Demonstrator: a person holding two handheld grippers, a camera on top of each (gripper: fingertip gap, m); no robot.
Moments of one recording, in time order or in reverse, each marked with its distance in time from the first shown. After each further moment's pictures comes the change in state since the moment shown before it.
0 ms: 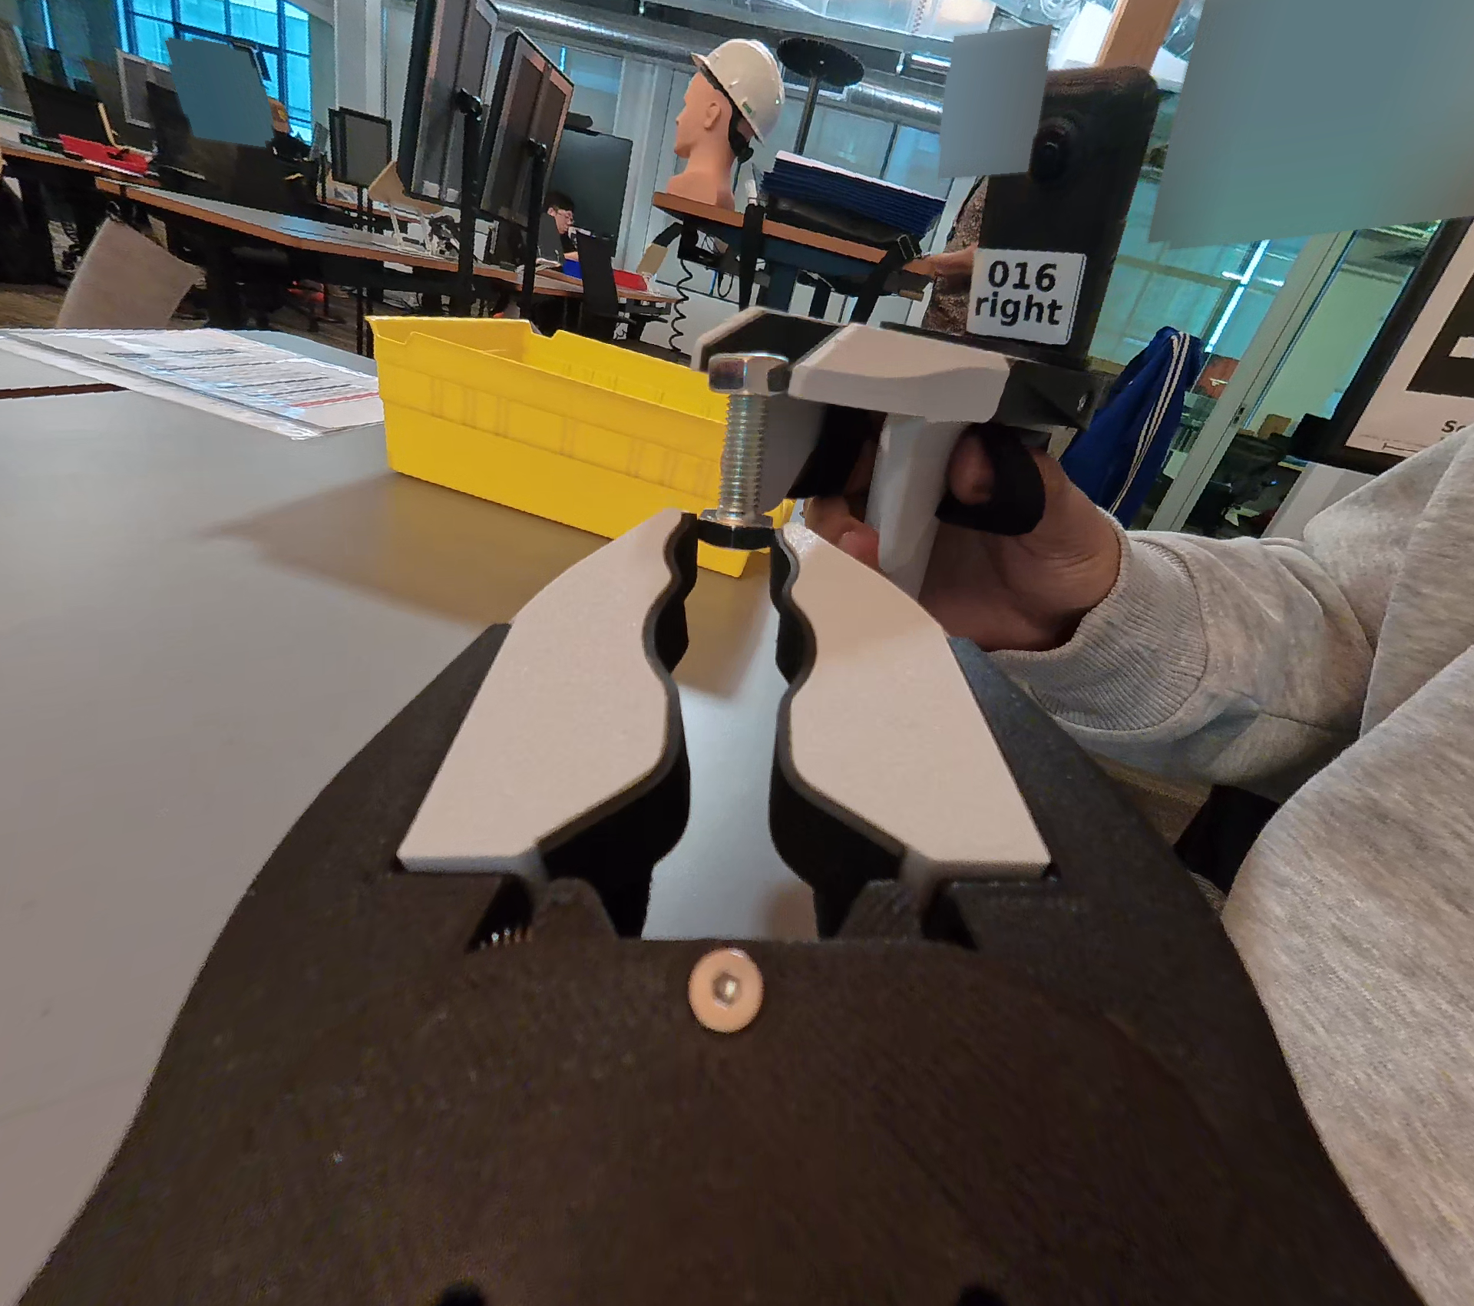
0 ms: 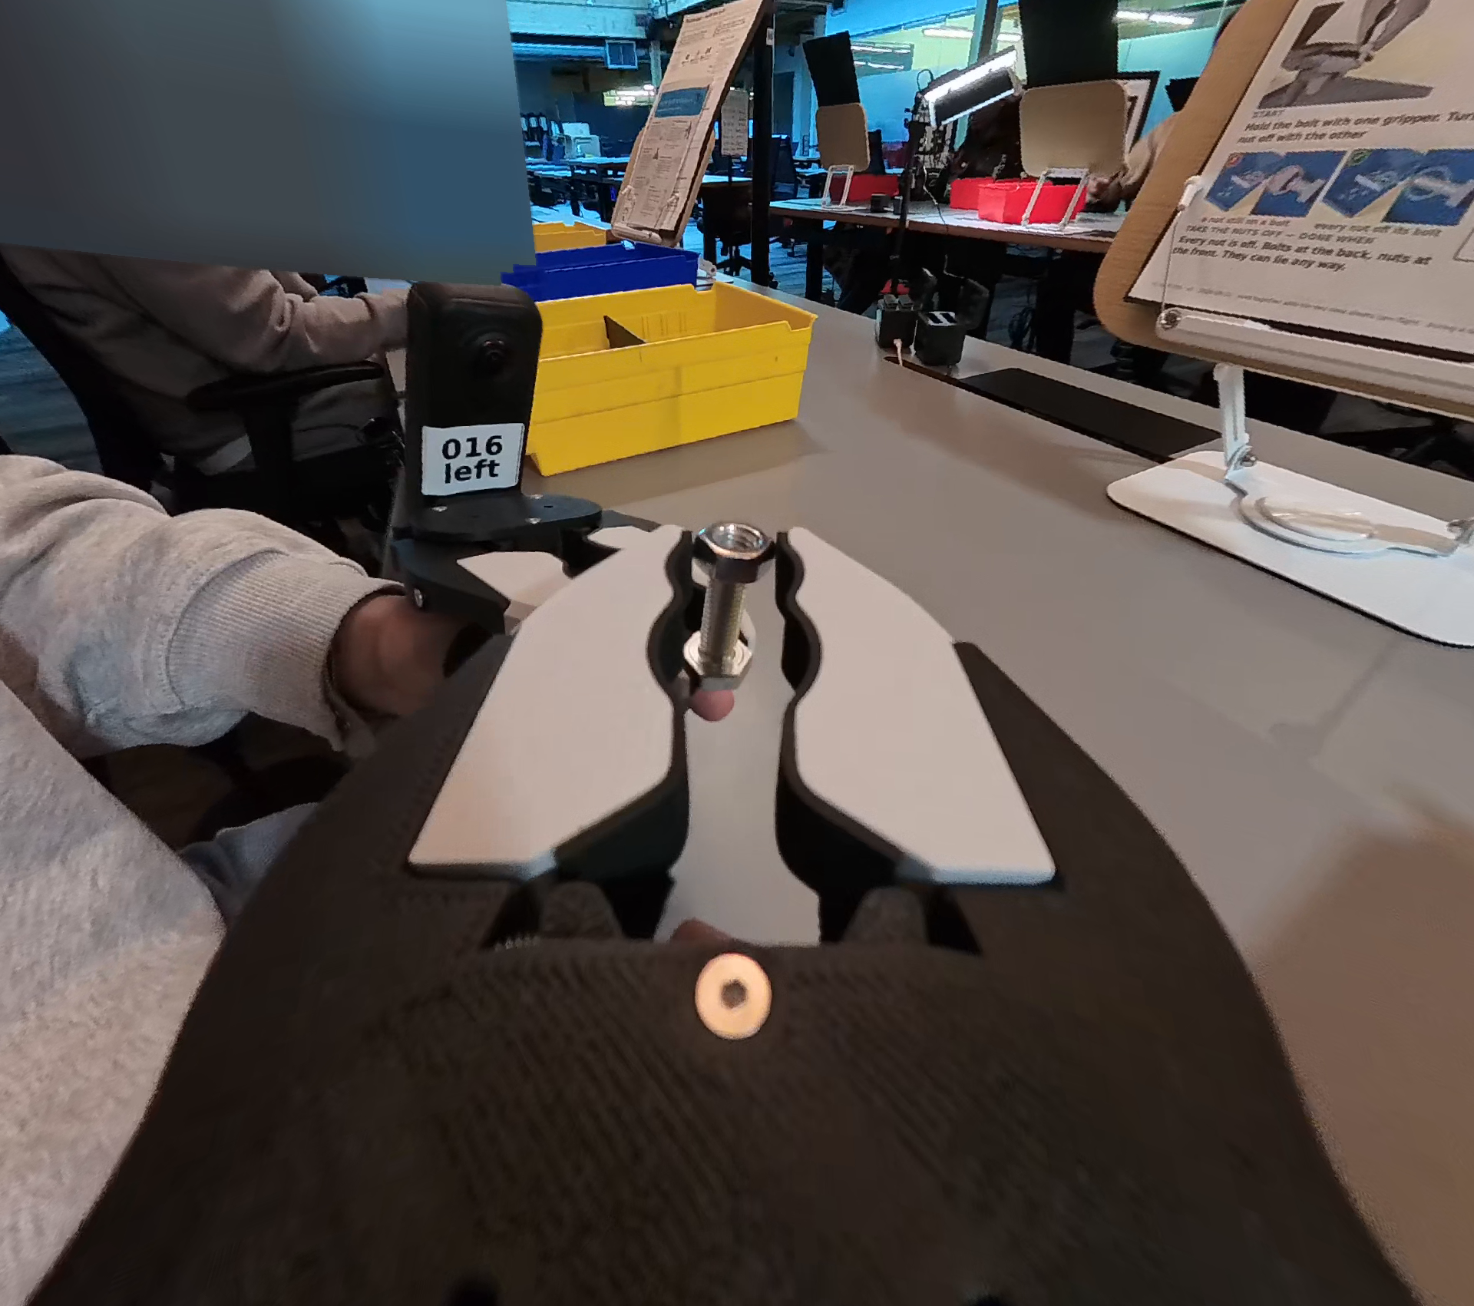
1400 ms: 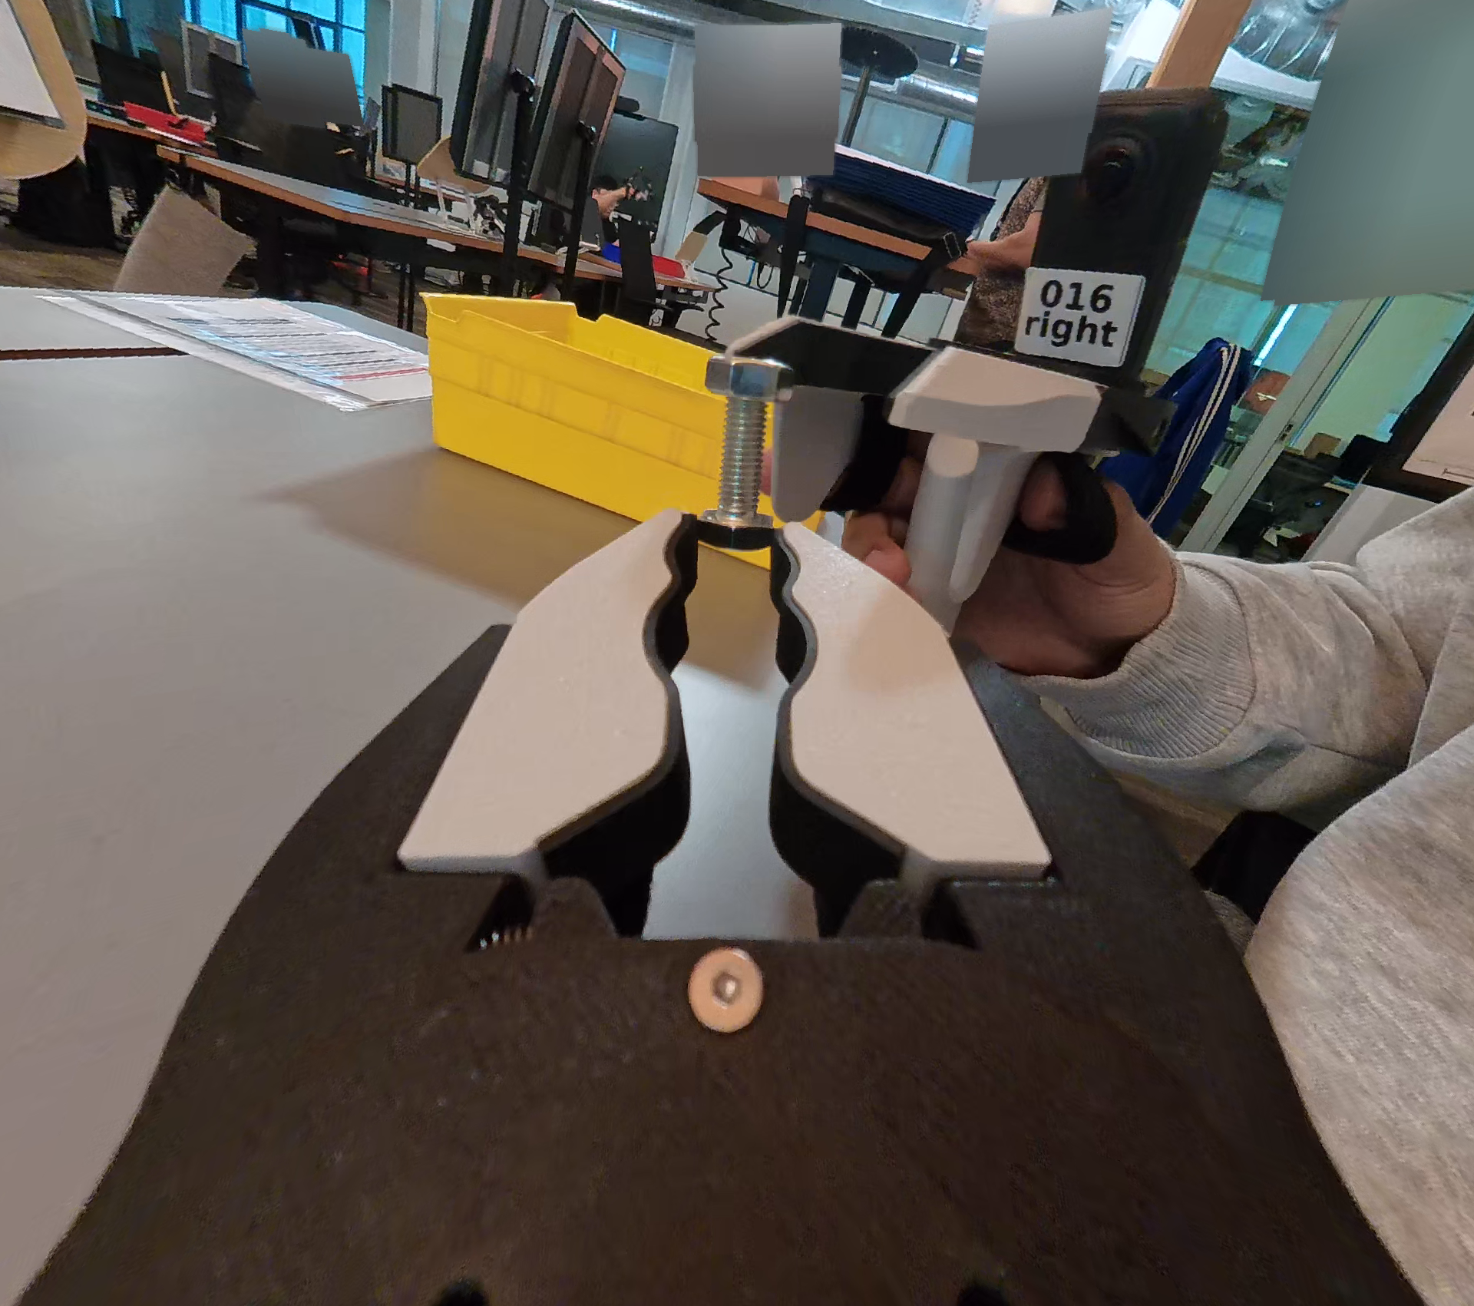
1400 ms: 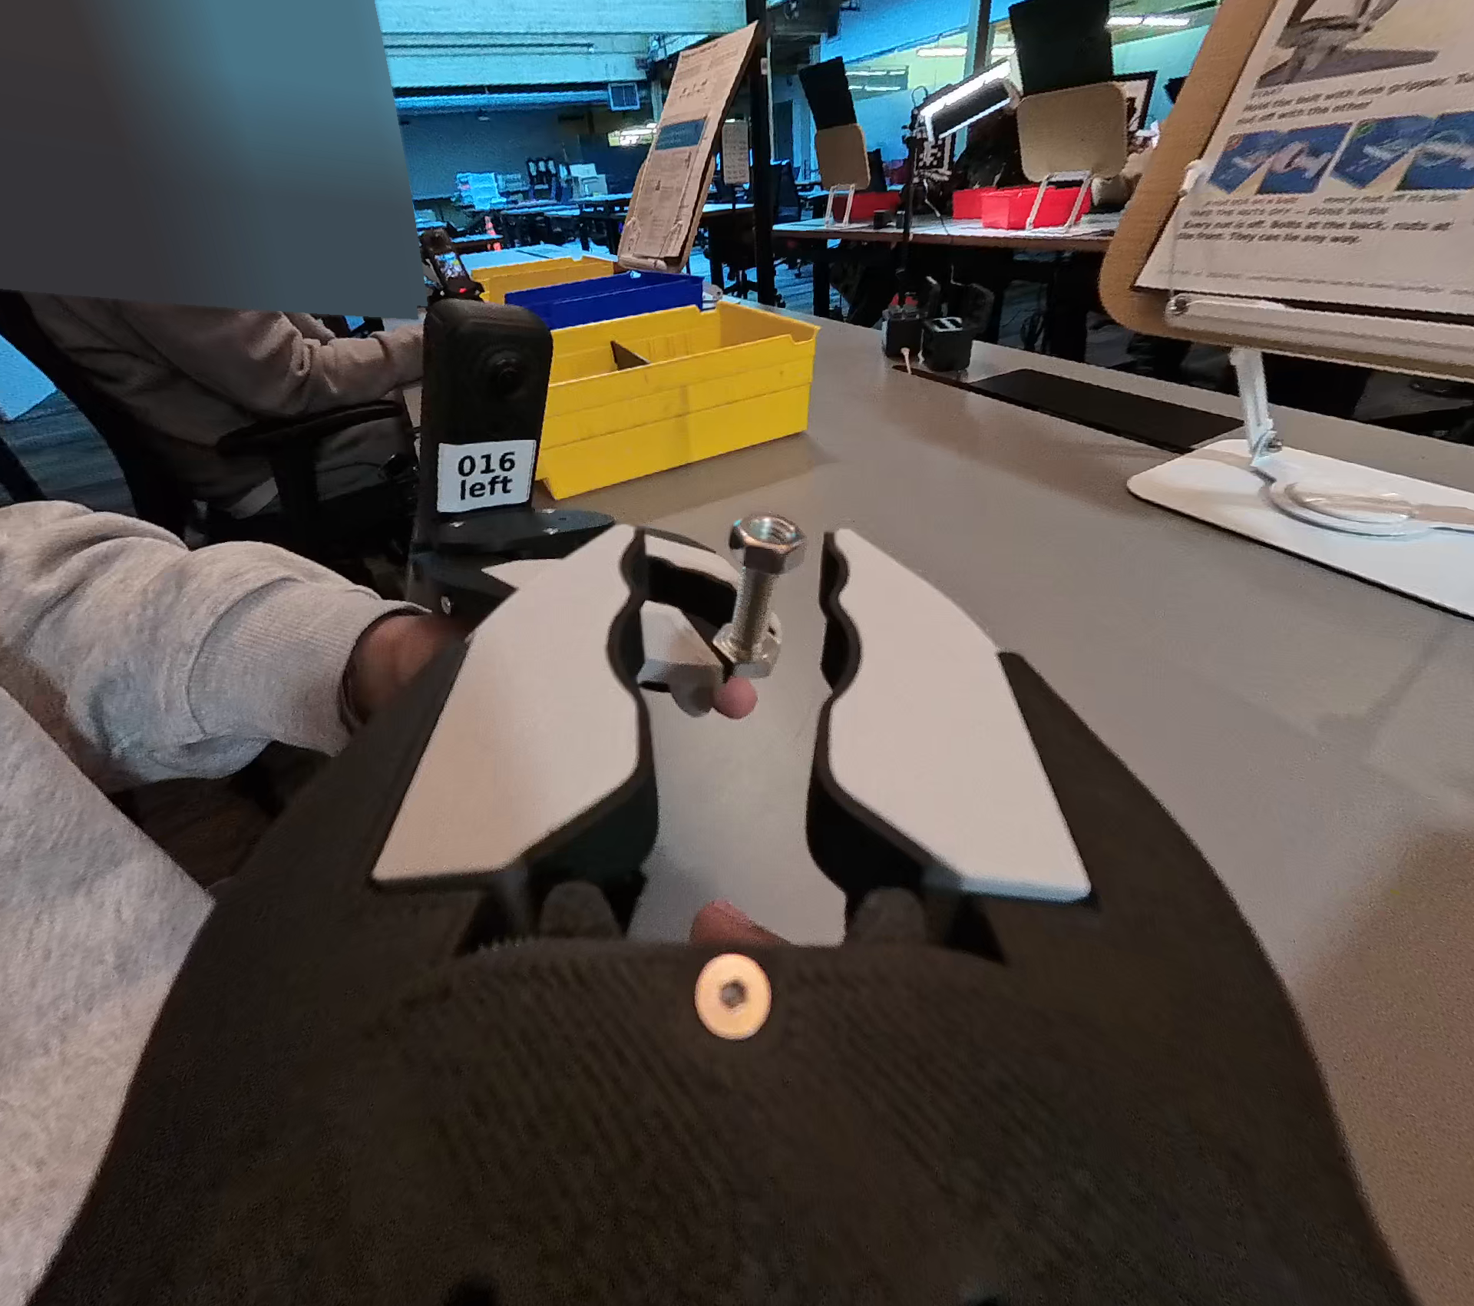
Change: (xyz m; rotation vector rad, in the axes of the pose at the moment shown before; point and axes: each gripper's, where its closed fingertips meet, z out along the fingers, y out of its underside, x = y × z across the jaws) left arm -0.014 0.002 -0.003 -0.013 -0.059 -0.029; right arm 0.000 0.003 0.004 0.029 -0.005 0.054
